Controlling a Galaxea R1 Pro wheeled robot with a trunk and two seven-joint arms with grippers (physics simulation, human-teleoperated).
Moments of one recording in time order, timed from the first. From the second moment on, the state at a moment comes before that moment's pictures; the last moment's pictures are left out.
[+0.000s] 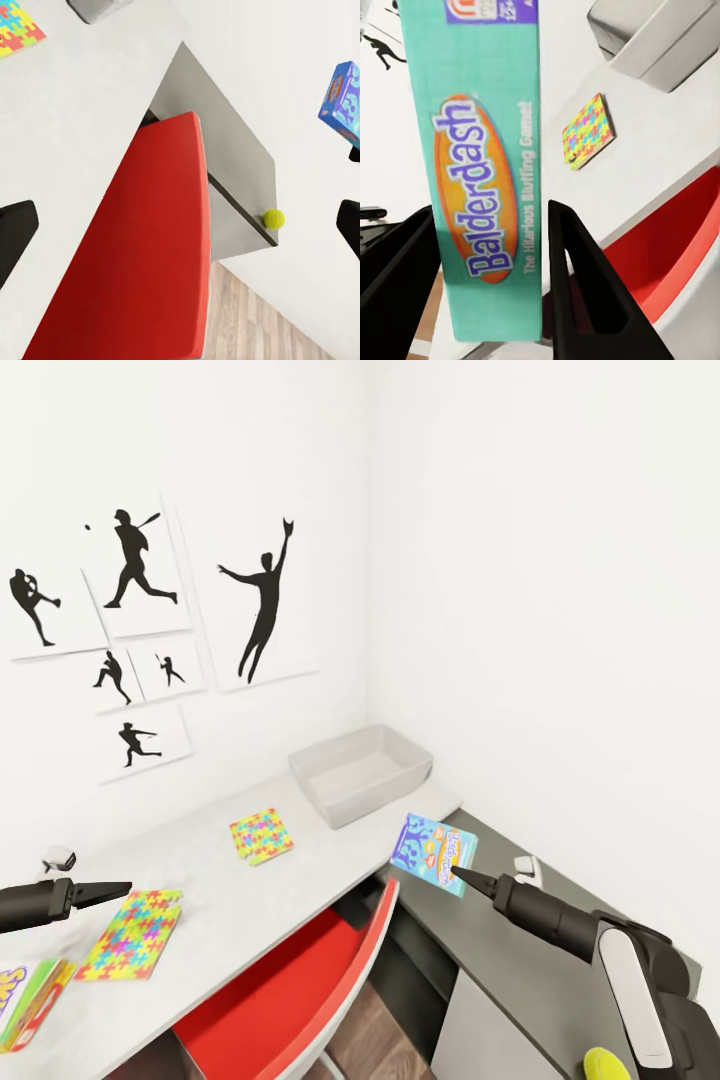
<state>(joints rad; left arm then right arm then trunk) -0.60 0.68 0.16 -0.73 0.13 0.74 -1.57 -0.27 -0.07 -0.27 -1.54 -0.53 1.01 0.73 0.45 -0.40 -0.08</state>
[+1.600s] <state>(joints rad) -0.60 0.68 0.16 -0.73 0.13 0.74 -1.57 -0.27 -0.07 -0.27 -1.53 -0.52 1.01 0.73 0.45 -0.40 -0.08</state>
